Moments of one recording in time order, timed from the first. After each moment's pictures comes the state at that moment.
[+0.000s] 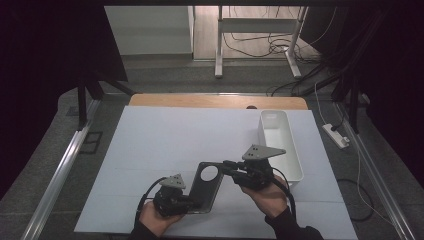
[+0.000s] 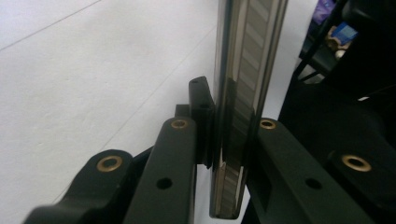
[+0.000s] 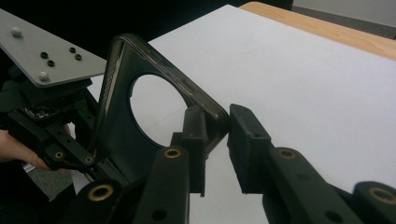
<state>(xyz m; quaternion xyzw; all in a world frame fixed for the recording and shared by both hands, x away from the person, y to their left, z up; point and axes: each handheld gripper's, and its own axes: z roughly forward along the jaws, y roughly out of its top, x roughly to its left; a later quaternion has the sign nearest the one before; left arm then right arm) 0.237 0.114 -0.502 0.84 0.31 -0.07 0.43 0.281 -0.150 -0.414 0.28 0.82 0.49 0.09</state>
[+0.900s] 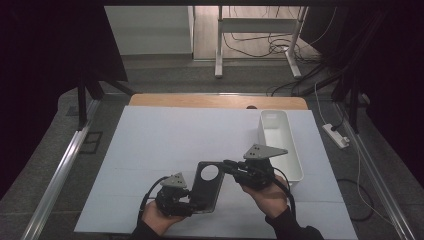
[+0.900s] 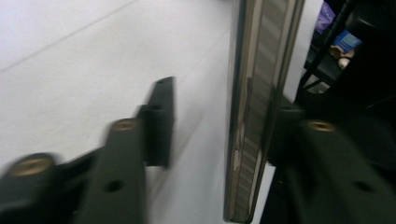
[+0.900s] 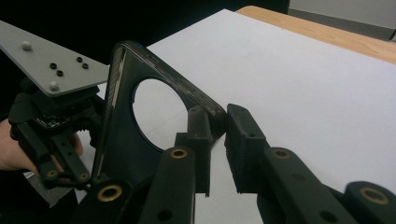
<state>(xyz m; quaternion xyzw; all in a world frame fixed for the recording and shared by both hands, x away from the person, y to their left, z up) 0.240 0.110 -0.506 0.84 0.31 -0.04 0.45 0.279 -0.151 -0.411 0.29 0.82 0.49 0.09</state>
